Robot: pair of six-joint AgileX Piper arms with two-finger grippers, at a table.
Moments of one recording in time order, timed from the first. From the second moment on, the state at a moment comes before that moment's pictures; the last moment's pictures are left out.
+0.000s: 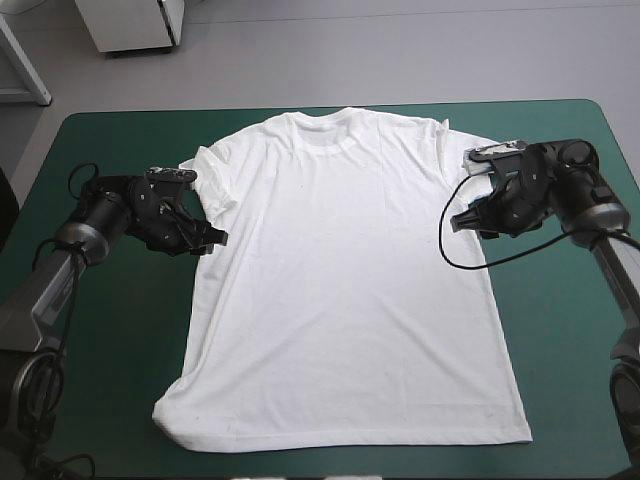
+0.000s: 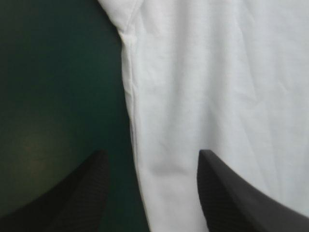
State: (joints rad) left arm -0.12 1.65 -1.29 -0.15 0.90 0.16; right arm 0.14 1.62 -1.46 0.00 1.09 -0.11
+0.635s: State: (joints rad) left arm -0.12 1.93 -1.48 -0.14 0.95 0.17; right arm 0.14 1.78 -1.55 0.00 1.03 -0.11
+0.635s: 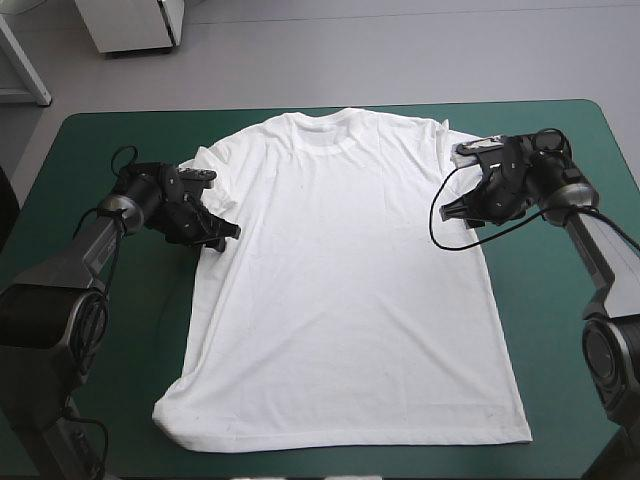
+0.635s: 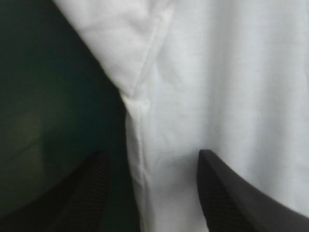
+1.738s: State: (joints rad) left arm -0.11 1.95 -1.49 -0.15 0.95 0.26; right arm 0.06 2.02 -1.63 0.18 1.05 -0.21
